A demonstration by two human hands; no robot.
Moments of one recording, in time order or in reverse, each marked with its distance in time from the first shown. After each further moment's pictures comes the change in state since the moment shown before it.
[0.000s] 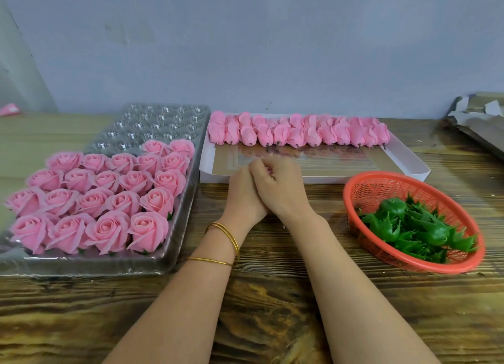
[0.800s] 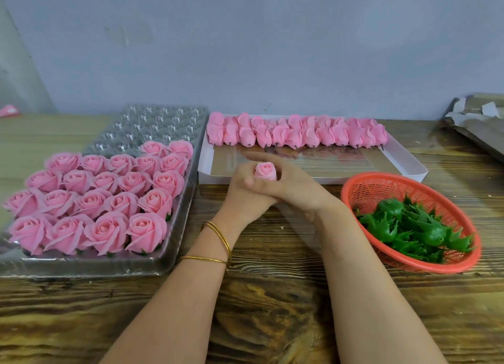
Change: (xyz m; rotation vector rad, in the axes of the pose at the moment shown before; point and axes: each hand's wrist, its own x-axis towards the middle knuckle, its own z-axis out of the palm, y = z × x) left_hand -0.001 -0.002 0.000 -0.385 -0.017 0.045; right_hand 0.000 -0.003 -0.039 0.523 -0.522 0.352
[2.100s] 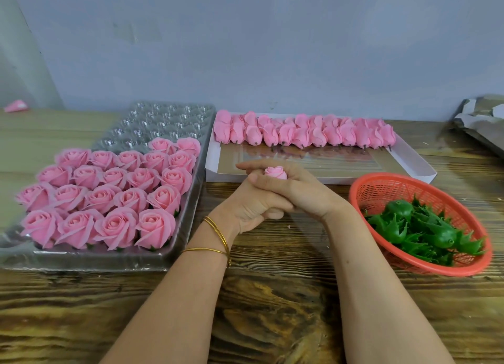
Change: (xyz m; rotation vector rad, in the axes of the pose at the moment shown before) left_hand -0.008 0.011 -0.008 -0.611 -0.403 -0.438; right_hand -0.004 -0.006 0.004 -0.185 -0.101 -0.126
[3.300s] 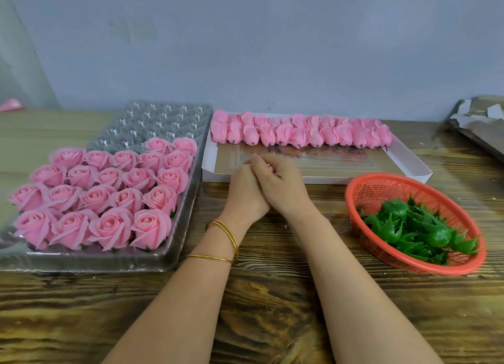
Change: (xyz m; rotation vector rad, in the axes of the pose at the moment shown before) left_hand 0.012 -0.005 -0.003 0.855 0.536 0.327; right_hand 0.026 0.020 0.025 -0.285 0.513 -0.142
